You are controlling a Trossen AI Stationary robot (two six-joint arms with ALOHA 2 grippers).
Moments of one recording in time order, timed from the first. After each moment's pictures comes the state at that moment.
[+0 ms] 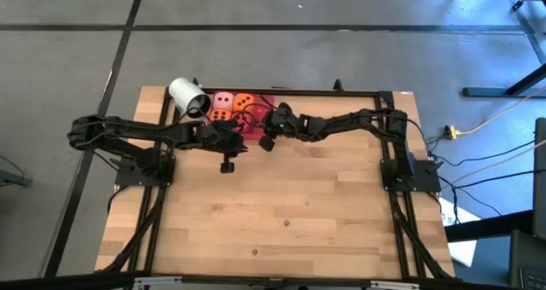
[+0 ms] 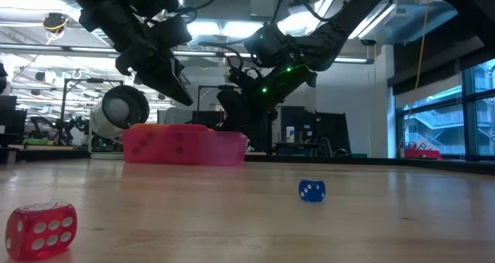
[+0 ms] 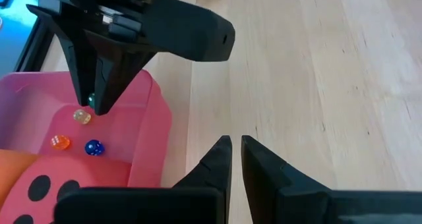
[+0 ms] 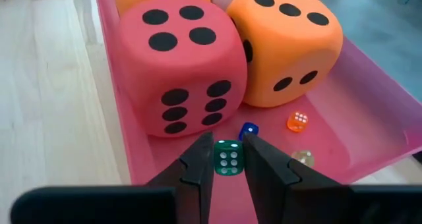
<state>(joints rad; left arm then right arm) 0.23 1.19 0.67 -0.18 -0.03 0.25 -0.23 2.06 1.24 0.22 0.23 0.05</state>
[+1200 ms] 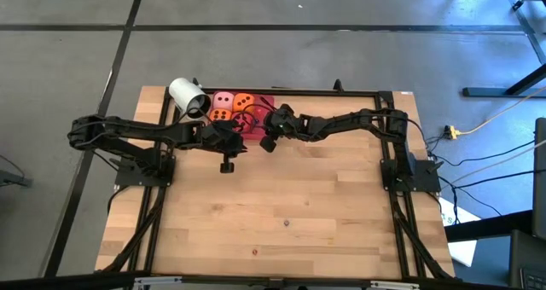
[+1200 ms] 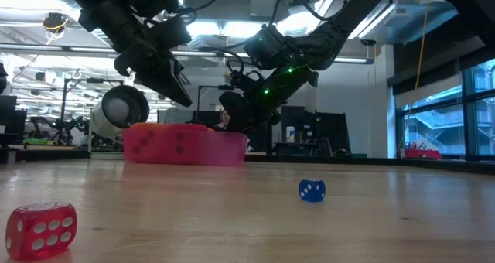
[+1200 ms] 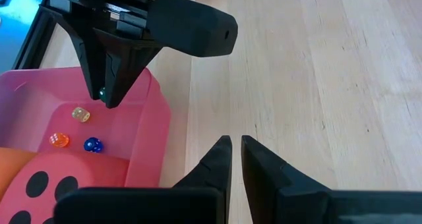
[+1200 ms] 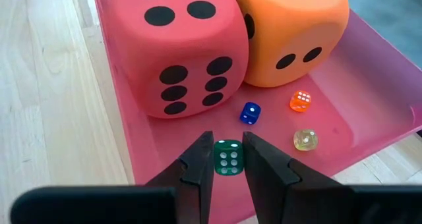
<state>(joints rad) 0.23 1.19 0.67 -0.18 -0.03 0.25 -0.23 2.06 1.24 0.15 0.22 0.09</state>
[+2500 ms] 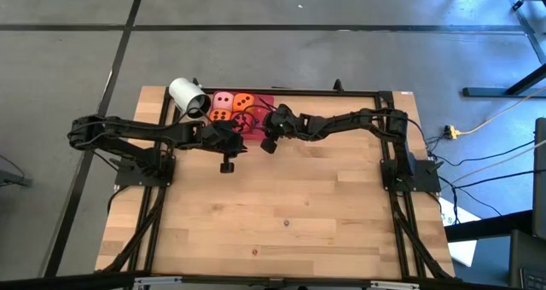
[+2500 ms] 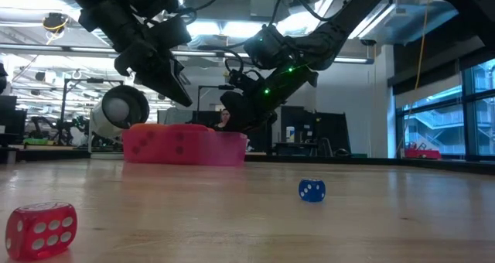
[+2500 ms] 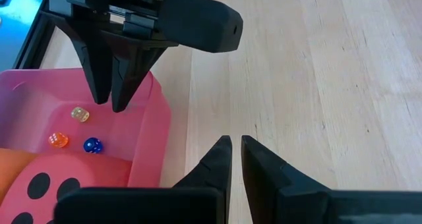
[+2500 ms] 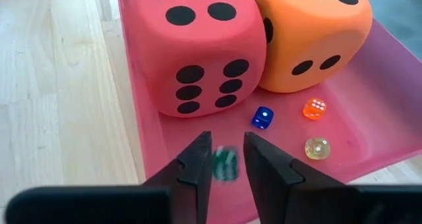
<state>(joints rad) 0.23 1.19 0.67 -0.18 -0.03 0.25 -0.23 2.06 1.24 0.15 0.16 0.02</state>
